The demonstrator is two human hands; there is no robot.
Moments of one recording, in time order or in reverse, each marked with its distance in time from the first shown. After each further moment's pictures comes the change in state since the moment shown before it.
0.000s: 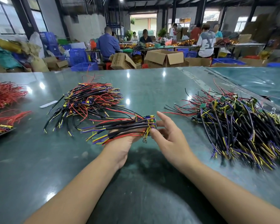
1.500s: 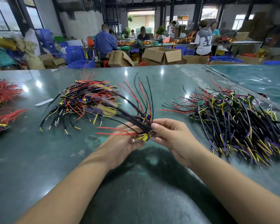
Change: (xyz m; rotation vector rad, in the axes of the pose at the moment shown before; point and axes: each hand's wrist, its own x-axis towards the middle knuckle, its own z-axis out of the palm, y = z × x) left_hand -0.004 -0.001 -0.016 0.074 -0.352 -0.071; right_hand 0.002 -0.019 -0.018 0.448 -0.081 0.349
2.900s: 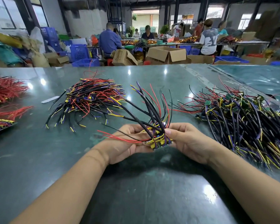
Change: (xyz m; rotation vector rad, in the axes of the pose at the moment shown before) left_hand 0.004 0.010 -0.007 -0.184 -0.125 -0.244; right_hand 0.008 0.003 -0.031 0.079 -0.383 0.133
